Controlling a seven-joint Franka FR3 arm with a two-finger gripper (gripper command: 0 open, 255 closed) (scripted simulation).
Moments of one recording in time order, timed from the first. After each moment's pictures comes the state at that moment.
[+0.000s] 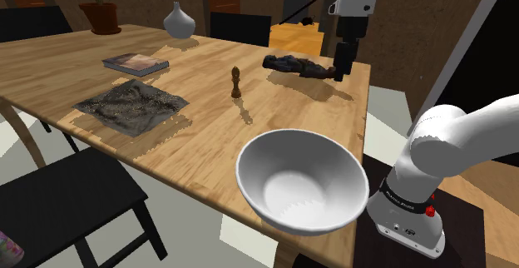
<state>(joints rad) 0.01 -0.80 -0.03 -2.40 0.05 1.49 -0.13</state>
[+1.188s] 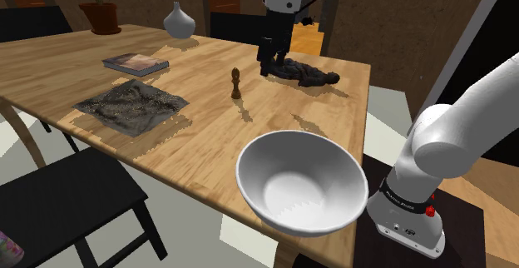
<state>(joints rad) 0.08 -0.38 0.17 -2.12 0.09 1.82 0.04</state>
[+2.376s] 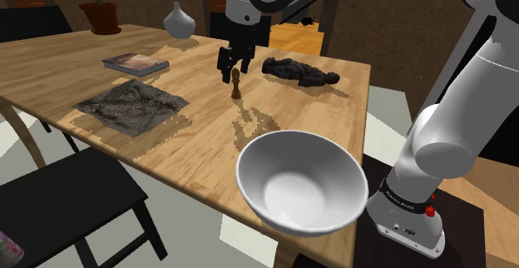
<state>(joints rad) 0.10 -0.13 0.27 -1.95 0.01 2.00 0.16</state>
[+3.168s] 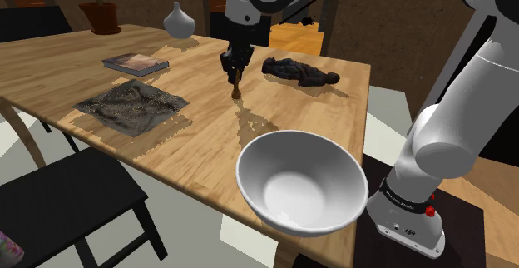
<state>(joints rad) 0.10 -0.13 0.27 -1.95 0.01 2.00 0.16</state>
